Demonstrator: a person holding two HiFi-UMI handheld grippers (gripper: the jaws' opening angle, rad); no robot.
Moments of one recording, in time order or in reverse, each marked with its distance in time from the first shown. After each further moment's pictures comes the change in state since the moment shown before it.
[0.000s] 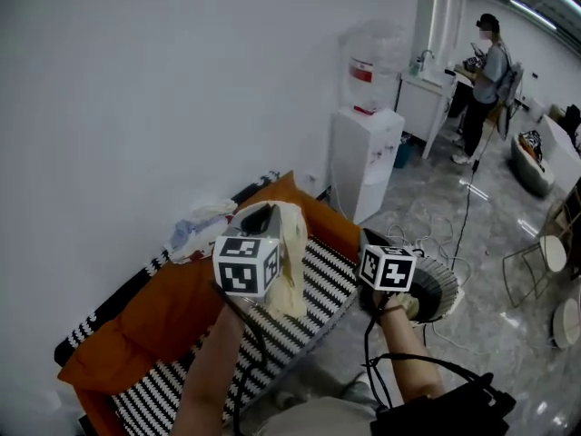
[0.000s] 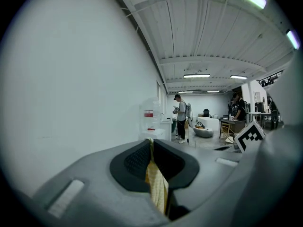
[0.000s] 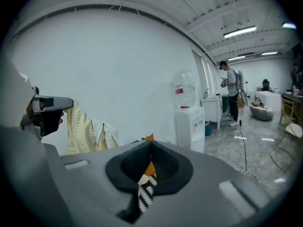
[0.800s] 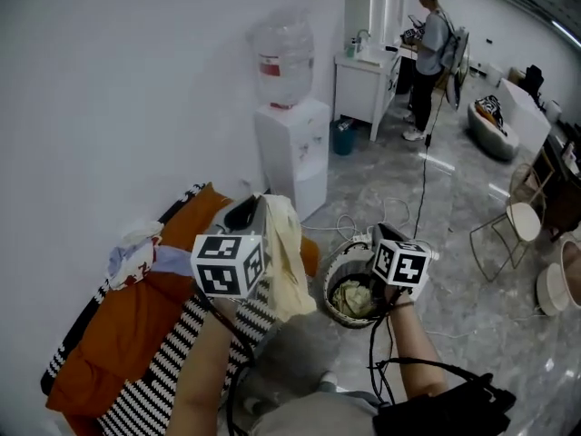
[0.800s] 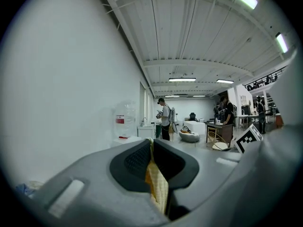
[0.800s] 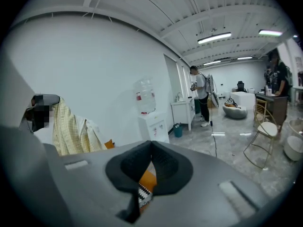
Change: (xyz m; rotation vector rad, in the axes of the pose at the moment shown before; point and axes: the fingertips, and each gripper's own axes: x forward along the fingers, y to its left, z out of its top) left arm 0.135 -0.230 0.040 0.033 -0.050 -0.160; right arm -0.093 -0.311 0.013 0.104 -0.040 -0.236
